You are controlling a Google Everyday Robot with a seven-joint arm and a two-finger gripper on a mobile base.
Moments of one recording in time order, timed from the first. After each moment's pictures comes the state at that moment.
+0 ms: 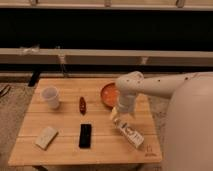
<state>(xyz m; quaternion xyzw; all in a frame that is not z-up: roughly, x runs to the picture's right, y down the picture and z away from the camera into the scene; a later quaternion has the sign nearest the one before) 0.092 0.168 0.794 -0.33 0.25 0.59 0.69</state>
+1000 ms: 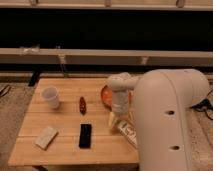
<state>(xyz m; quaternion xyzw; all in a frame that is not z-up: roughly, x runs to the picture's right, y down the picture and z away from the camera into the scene) 0.089 0.210 0.819 -0.43 0.36 0.48 0.68</state>
